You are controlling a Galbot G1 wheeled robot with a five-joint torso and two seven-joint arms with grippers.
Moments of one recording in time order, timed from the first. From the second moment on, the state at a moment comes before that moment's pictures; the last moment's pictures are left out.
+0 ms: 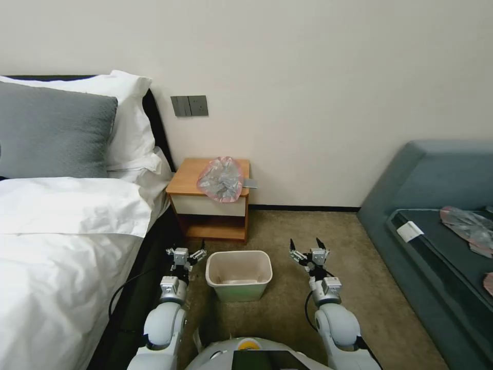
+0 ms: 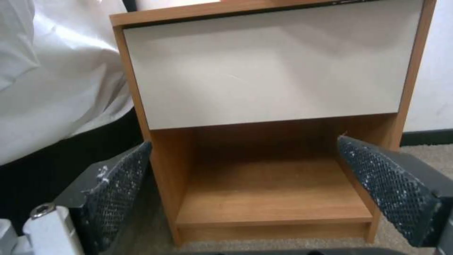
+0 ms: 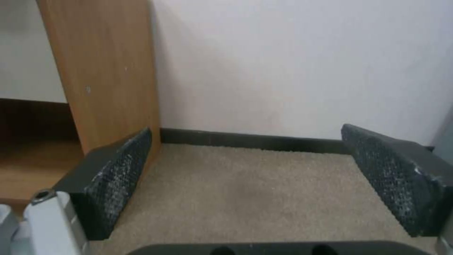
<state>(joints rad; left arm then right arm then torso) 1.55 -1.50 -0.55 -2.00 0.00 0.00 0.00 -1.55 1.50 0.55 2.00 0.00 0.00 0.00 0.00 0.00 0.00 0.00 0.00</state>
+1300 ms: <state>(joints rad) 1.55 -1.50 -0.55 -2.00 0.00 0.00 0.00 -1.55 1.50 0.55 2.00 0.00 0.00 0.00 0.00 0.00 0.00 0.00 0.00</state>
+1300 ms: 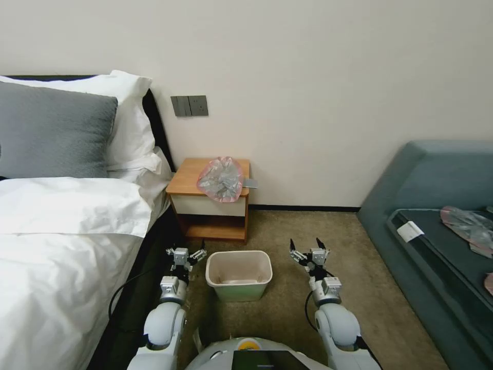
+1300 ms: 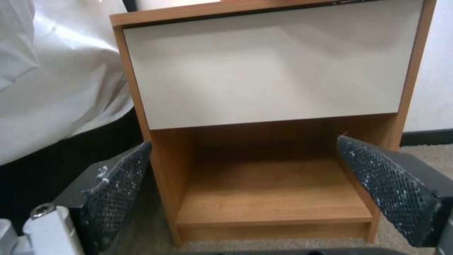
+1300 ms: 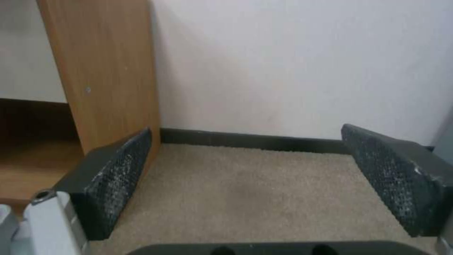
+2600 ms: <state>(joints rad) 1.71 -1.37 -0.61 -2.42 -0.13 0.09 -0.15 -1.76 1.61 0.57 2.51 0.07 -0.33 0.06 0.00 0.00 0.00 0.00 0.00</state>
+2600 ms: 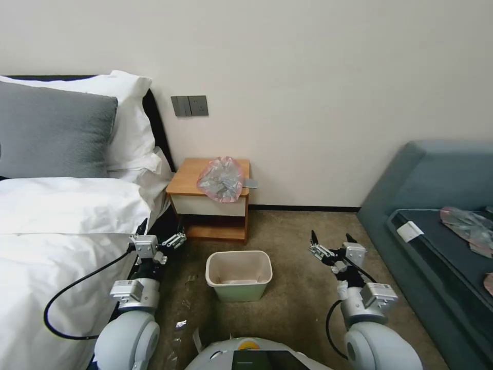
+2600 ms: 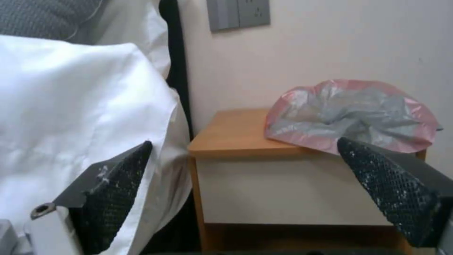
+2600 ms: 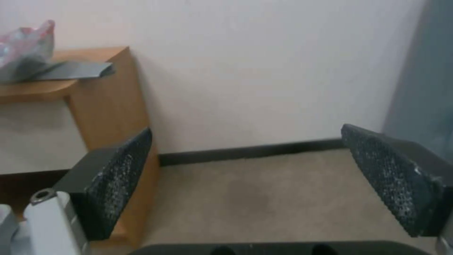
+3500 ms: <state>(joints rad) 1.63 -1.24 -0.62 -2.45 -0.30 0.18 -0.20 -1.21 1.42 0.55 2.10 1.01 -0.35 0.20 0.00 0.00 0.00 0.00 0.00</state>
